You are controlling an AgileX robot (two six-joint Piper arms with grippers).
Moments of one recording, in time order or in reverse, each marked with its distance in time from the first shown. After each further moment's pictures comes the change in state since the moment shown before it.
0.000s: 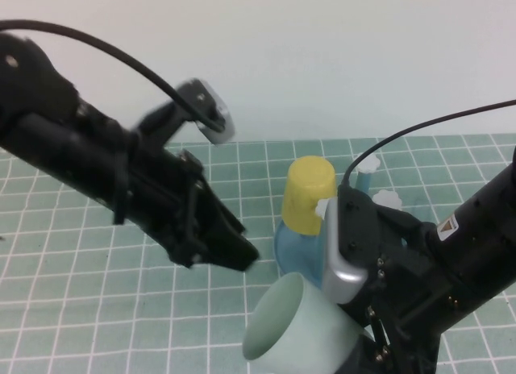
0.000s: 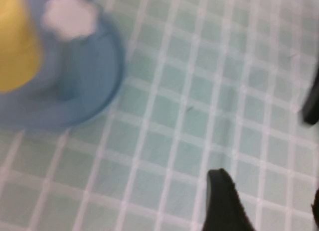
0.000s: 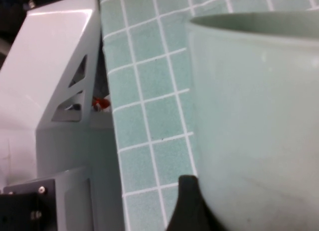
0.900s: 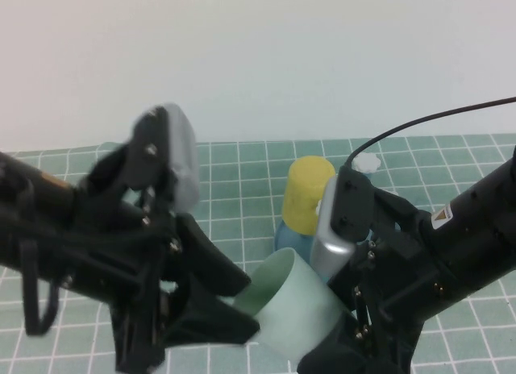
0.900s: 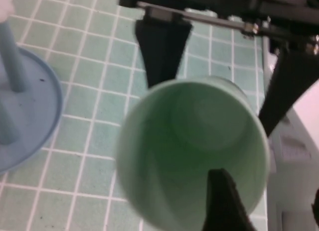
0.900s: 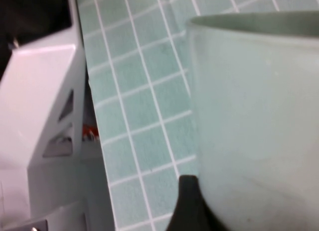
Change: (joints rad) right arm 0.000 0.000 0.000 0.044 -0.079 0.053; left arm -0.026 -0.296 0.221 -0.107 0.004 0.142
